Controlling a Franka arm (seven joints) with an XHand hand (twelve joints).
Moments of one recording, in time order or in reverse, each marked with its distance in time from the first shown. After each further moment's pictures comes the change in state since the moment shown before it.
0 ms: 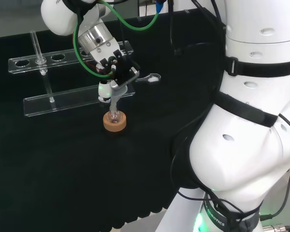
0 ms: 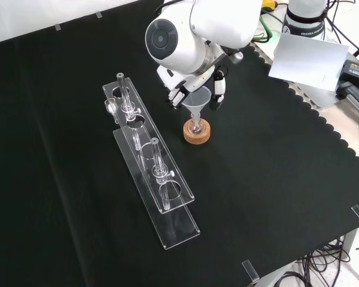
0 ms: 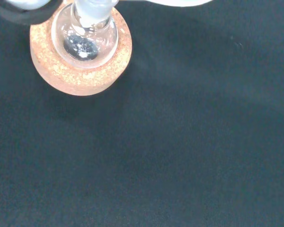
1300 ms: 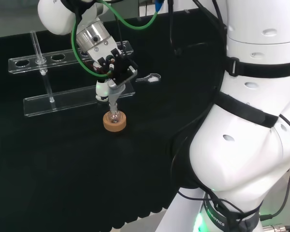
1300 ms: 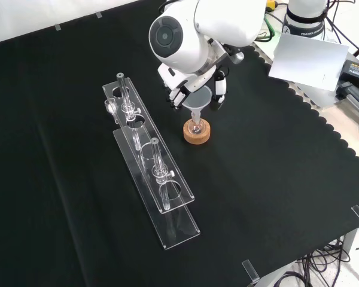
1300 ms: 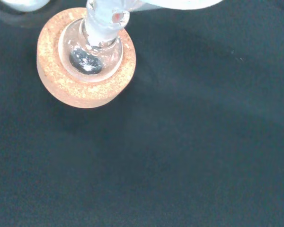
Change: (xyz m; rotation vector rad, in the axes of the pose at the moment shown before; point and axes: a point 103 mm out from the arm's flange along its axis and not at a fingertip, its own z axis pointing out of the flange) arm 0.003 -0.001 -0.007 -0.032 -0.010 -0.001
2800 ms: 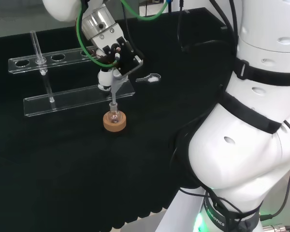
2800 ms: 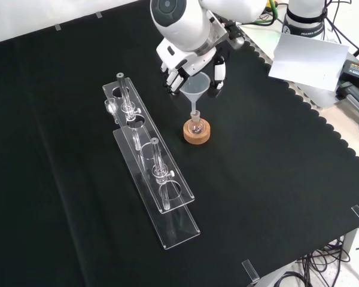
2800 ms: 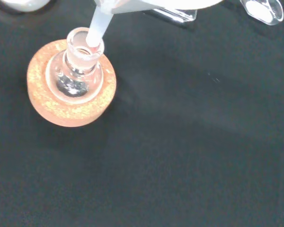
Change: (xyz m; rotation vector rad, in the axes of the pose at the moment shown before) arm -0.024 -0.020 -0.019 -0.059 0.026 0.006
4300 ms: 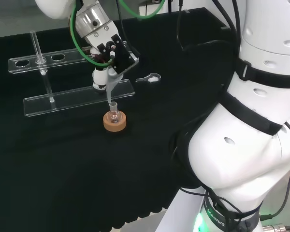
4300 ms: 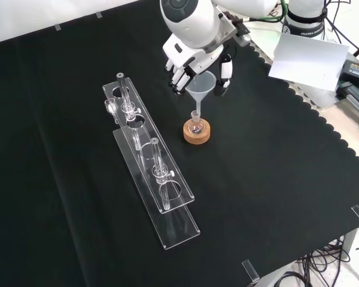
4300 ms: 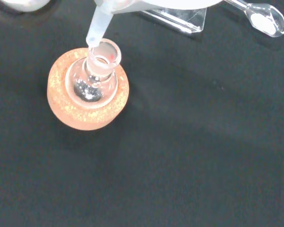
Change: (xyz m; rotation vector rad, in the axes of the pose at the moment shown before) arm 0.009 -0.014 -0.015 -0.028 -0.010 -0.026
